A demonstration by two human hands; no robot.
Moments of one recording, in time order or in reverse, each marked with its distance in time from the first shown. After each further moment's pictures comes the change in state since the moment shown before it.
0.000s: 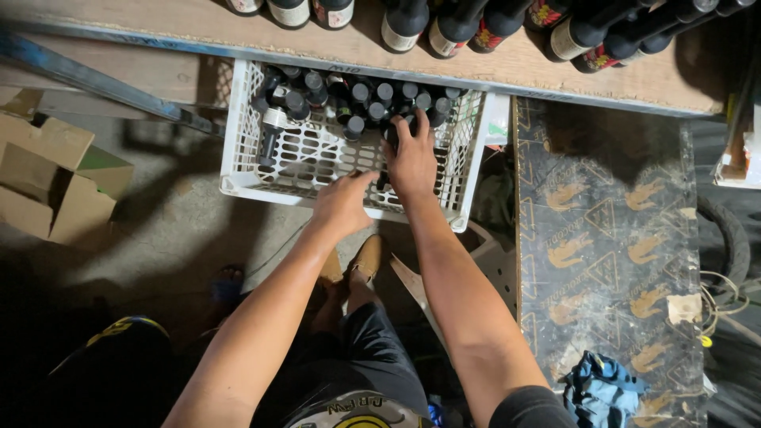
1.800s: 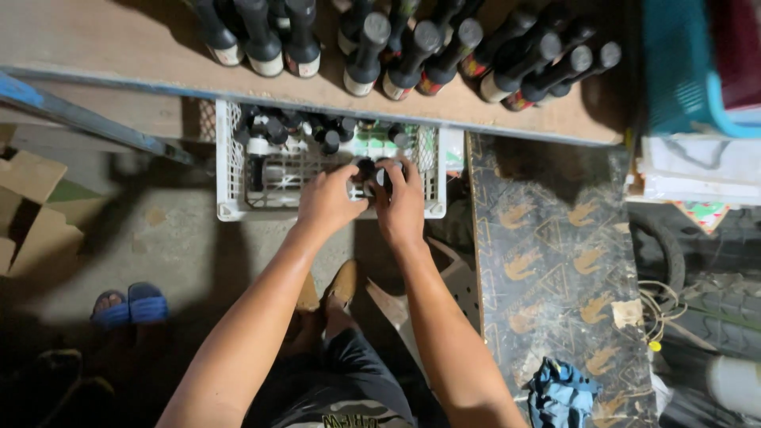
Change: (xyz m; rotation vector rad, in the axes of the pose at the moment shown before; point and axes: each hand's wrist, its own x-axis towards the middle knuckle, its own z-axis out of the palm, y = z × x) left_hand -0.019 0.068 -0.058 -0.167 0.224 -0.050; right_hand -0.057 -0.016 -0.100 0.272 0.216 -0.160
